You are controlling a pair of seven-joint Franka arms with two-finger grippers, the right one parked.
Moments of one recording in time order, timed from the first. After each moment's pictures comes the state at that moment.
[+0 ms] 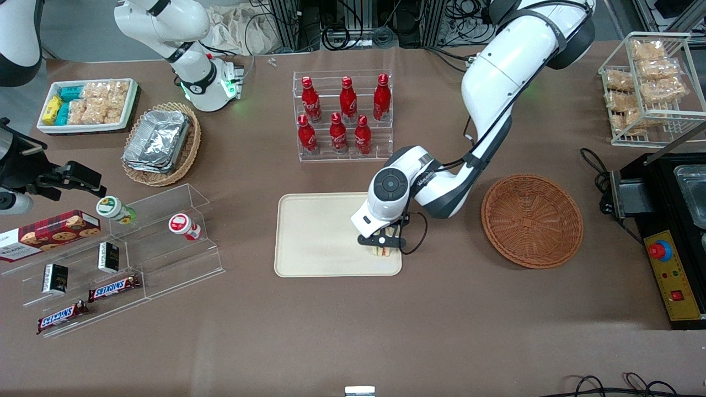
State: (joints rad) arm -0.37 0.78 -0.40 -1.51 0.27 2.21 -0.73
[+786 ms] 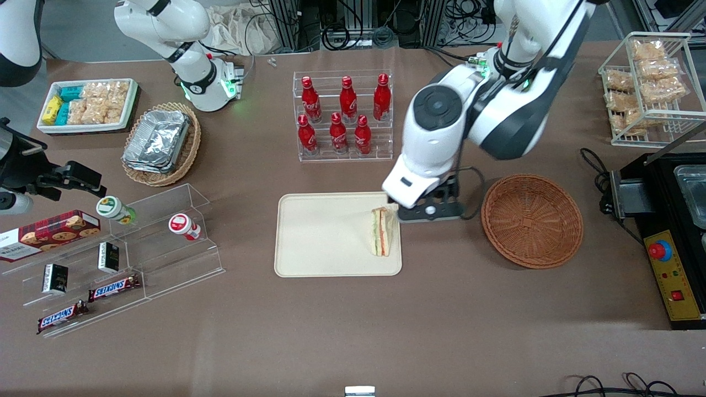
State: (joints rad) arm -0.26 0.36 -0.40 -1.46 0.20 1.79 -0.73
